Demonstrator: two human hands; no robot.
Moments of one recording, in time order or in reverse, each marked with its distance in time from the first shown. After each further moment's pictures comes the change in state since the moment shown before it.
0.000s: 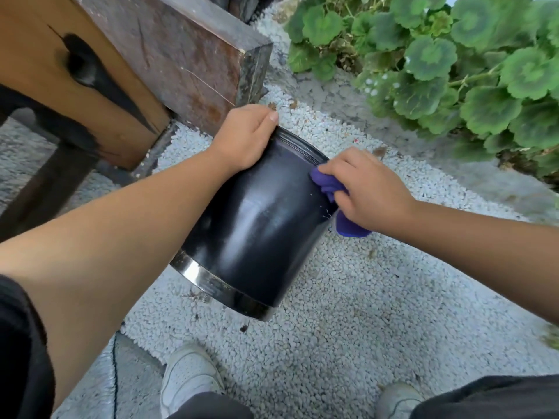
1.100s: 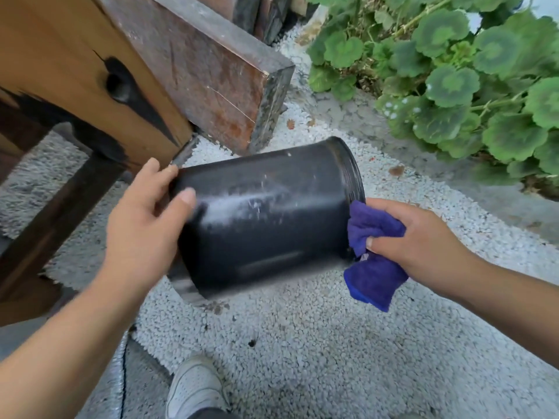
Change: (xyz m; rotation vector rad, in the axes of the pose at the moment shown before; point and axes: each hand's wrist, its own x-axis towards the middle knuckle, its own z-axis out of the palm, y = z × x) left_hand -0.172 0.025 -0.095 -0.096 0.348 -0.579; right_hand -0.051 -0.019 -0.026 0.955 -0.056 0.330
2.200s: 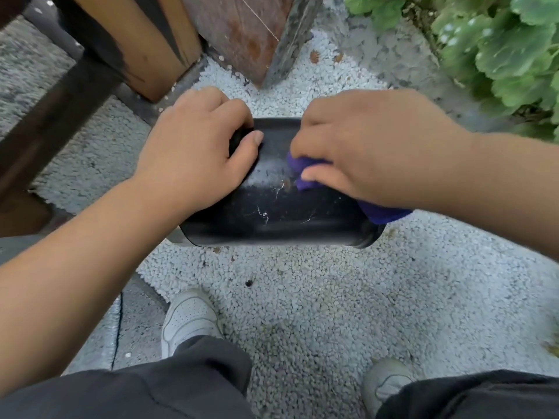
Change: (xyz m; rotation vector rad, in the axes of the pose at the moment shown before) left_hand -0.005 0.023 0.026 0.459 -0.138 0.507; right_hand 0.038 -0.108 0.060 -1.303 -0.331 -0.648
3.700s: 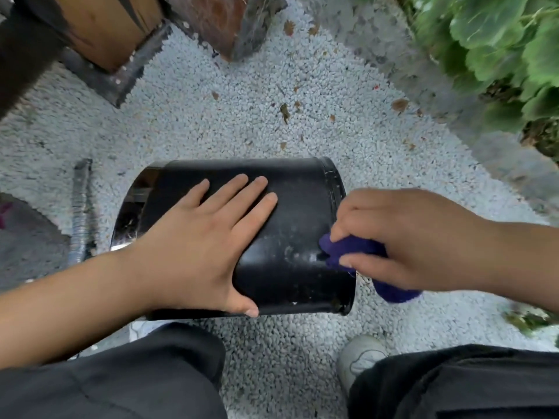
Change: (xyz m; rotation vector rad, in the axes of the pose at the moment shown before) left_hand -0.084 0.048 0.022 0.184 -0.642 0.353; right_hand -0.109 -0.007 0.041 0.455 -0.272 -0.003
